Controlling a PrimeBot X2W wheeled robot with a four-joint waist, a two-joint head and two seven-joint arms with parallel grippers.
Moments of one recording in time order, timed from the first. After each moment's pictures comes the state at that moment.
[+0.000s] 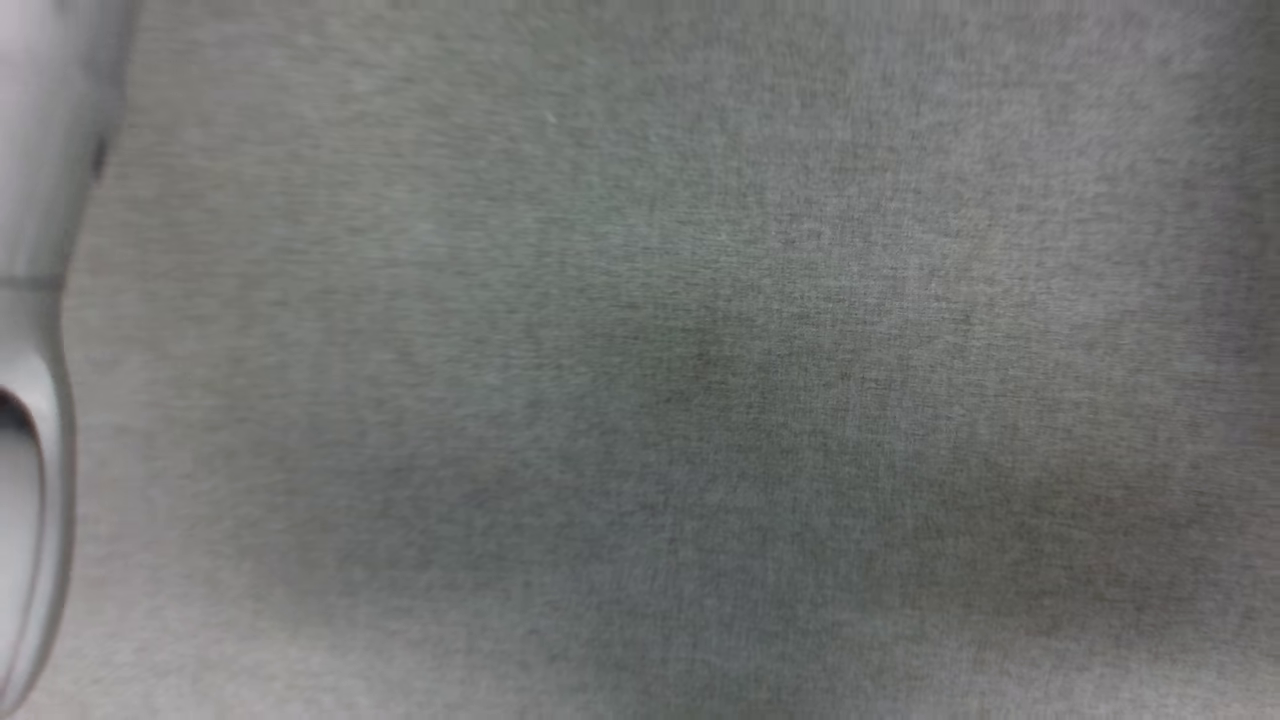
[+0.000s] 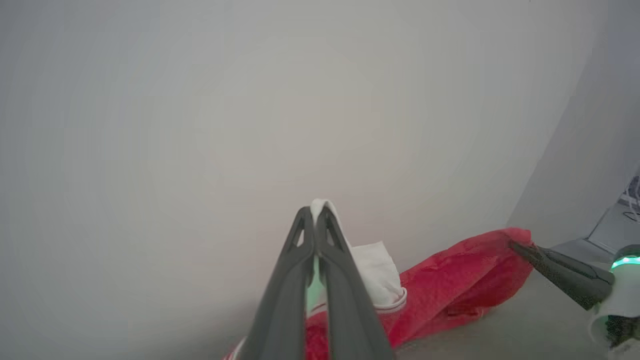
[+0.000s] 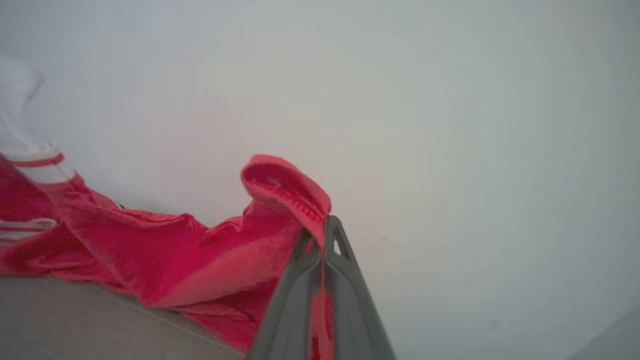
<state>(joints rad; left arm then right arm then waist) -1.75 0.32 -0.68 0.79 -0.89 -0.13 -0.21 -1.59 -0.17 0.03 0.95 -0.12 0.13 -0.26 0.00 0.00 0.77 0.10</state>
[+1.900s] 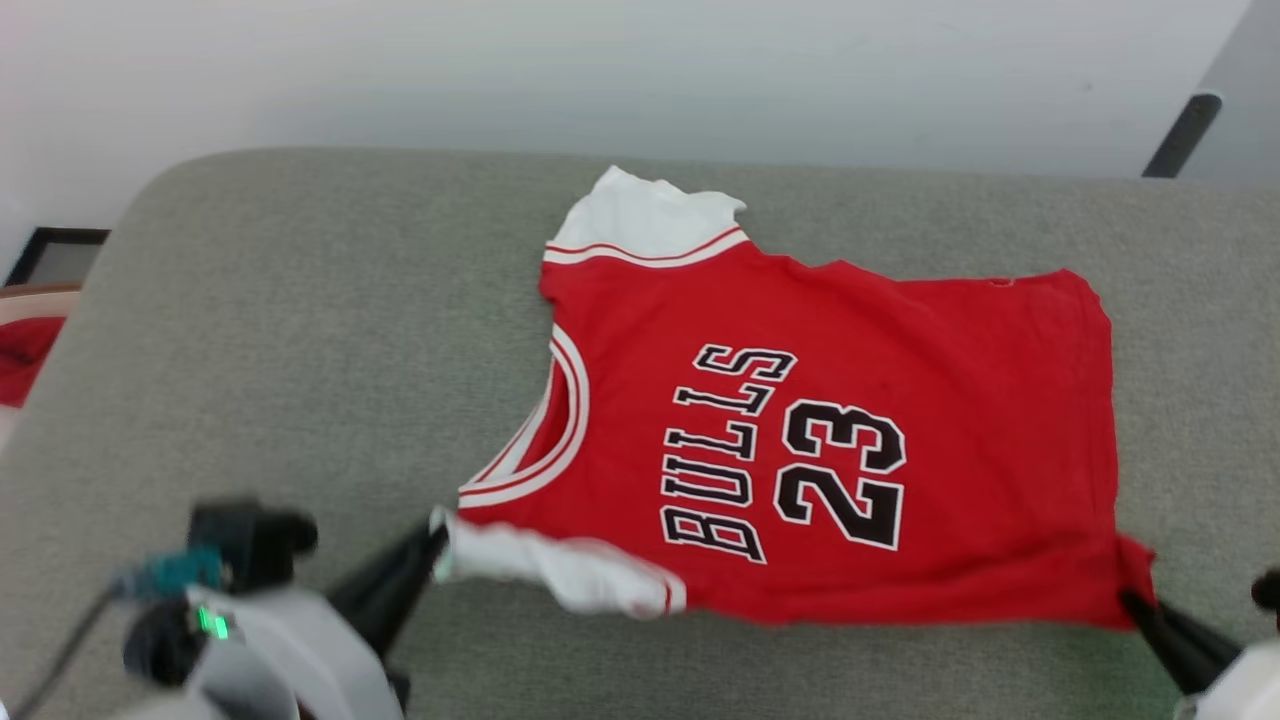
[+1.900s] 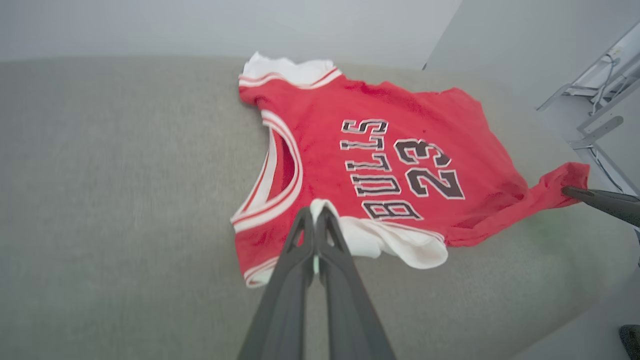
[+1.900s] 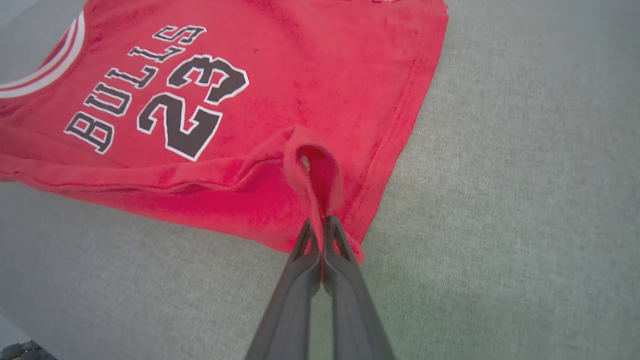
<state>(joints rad) -0.42 1.02 -0.99 -0.37 -1.28 0.39 -0.13 0.10 -0.56 0.13 -0.03 0.62 0.13 0.26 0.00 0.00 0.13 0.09</state>
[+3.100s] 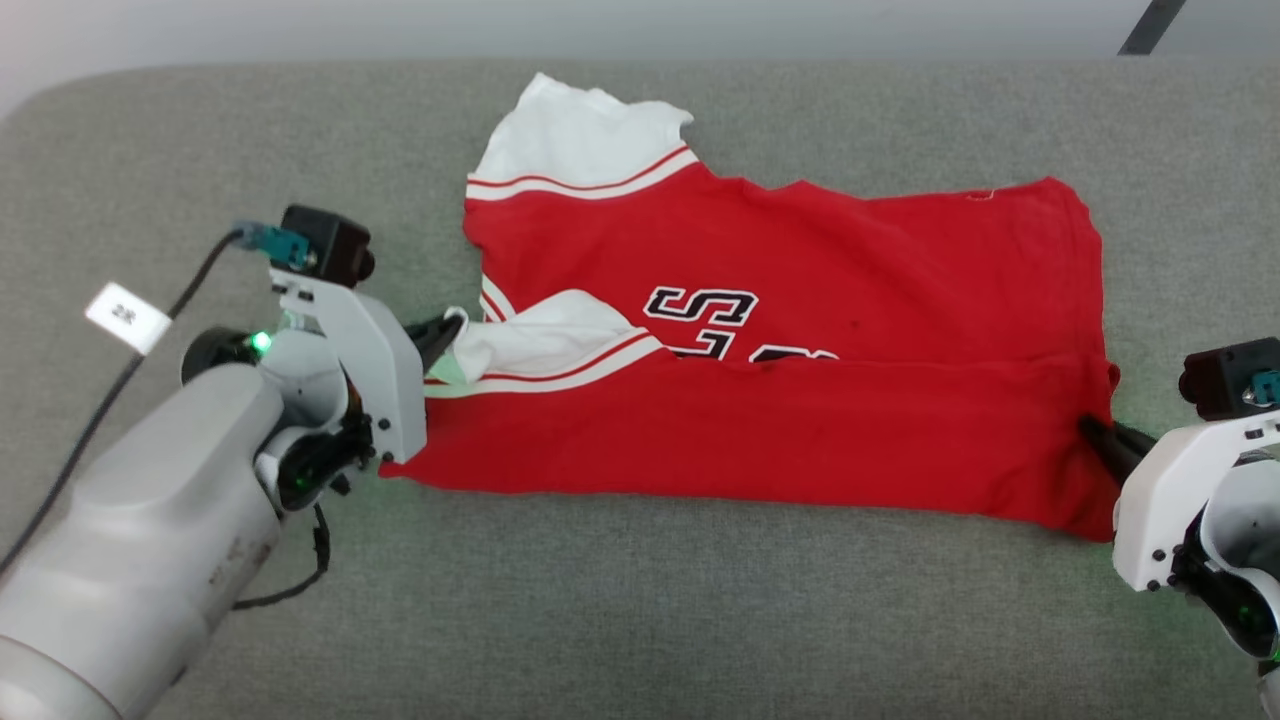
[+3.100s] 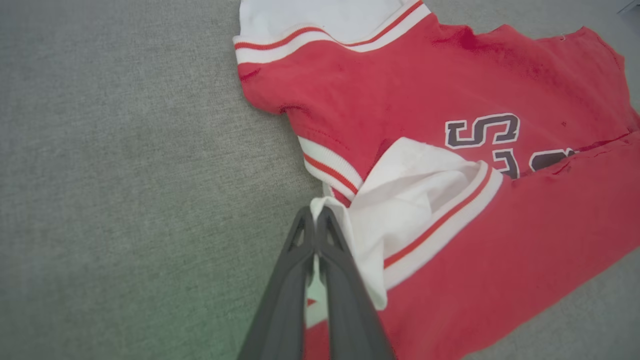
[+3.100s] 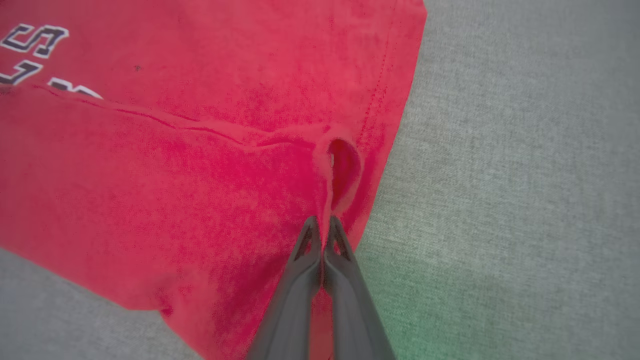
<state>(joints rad) -0.99 0.56 -1.06 0.67 -1.22 -0.12 0.18 -0.38 -0.44 0.20 0.26 0.49 0.13 0.44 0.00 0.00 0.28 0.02</state>
